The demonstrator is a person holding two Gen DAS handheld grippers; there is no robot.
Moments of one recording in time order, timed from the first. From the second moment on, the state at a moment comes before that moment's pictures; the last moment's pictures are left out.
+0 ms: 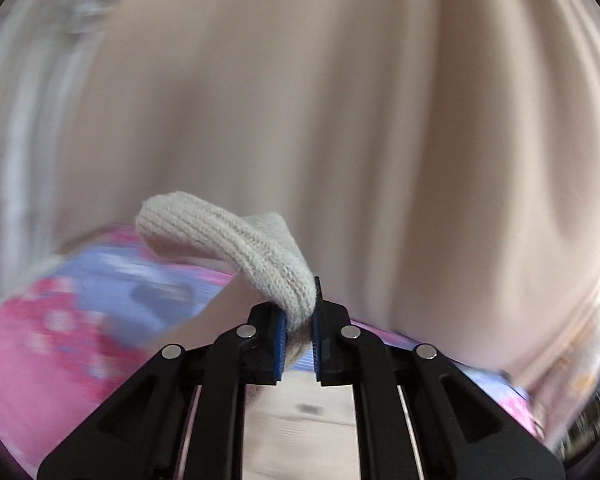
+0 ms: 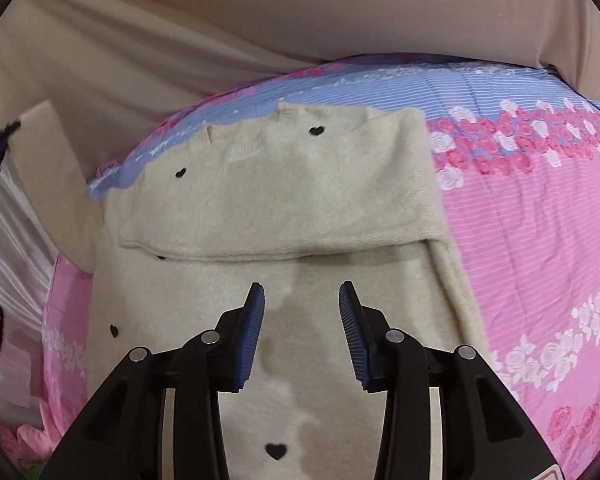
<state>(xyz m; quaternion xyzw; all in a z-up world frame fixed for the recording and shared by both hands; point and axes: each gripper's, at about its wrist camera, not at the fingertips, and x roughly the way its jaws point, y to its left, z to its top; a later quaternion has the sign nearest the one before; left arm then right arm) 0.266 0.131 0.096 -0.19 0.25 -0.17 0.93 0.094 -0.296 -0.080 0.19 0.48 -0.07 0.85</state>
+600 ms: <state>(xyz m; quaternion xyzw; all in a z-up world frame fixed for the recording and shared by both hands) 0.151 -0.099 -0.109 -0.21 0.50 -0.22 0.81 0.066 -0.394 -0.092 0.24 0.49 -0.07 0.84</state>
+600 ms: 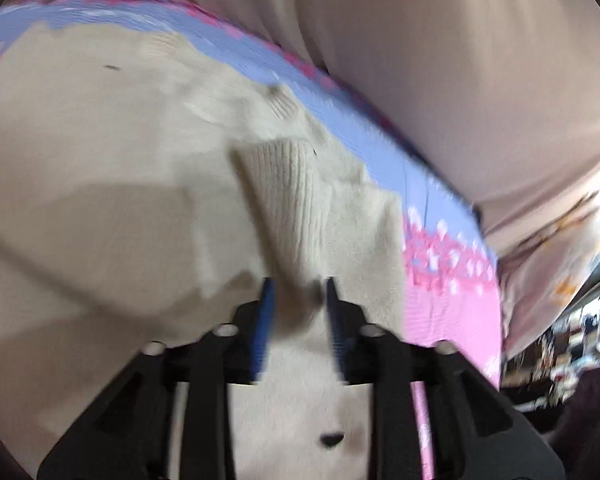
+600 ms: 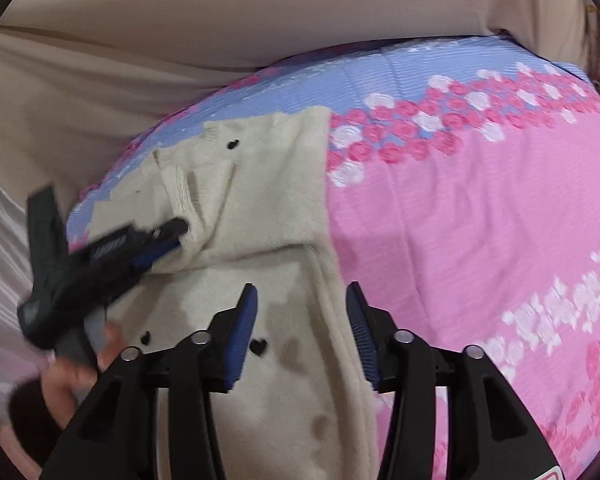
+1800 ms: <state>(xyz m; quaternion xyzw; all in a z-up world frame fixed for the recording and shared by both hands) 0.193 0.172 -0.149 -0.49 0.42 0.04 0.76 0.160 -0.418 -0.146 0.43 0.42 -0.06 0.79</state>
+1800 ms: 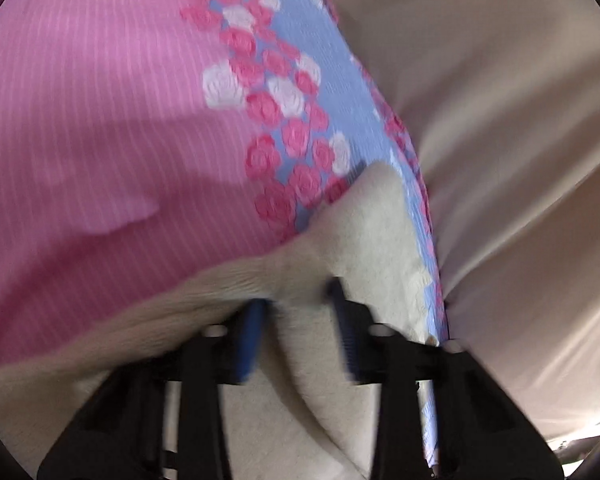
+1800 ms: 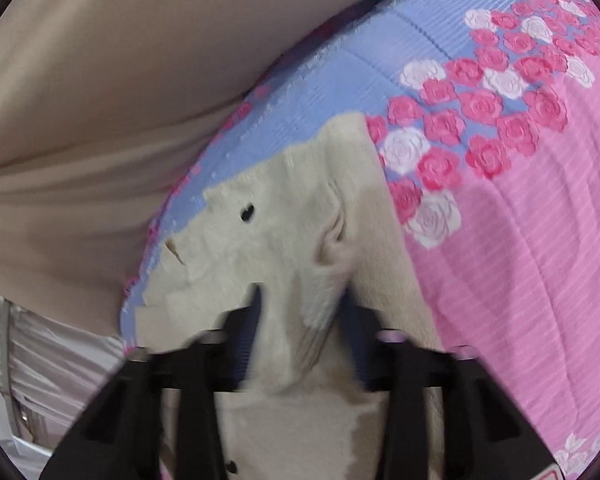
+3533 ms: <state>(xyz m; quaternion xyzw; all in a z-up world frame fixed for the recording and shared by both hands) 0.135 0.188 -0.118 -0.26 0.48 -0.07 0.83 0.162 -0.308 -0.091 0.16 0.47 -0.07 0.87</state>
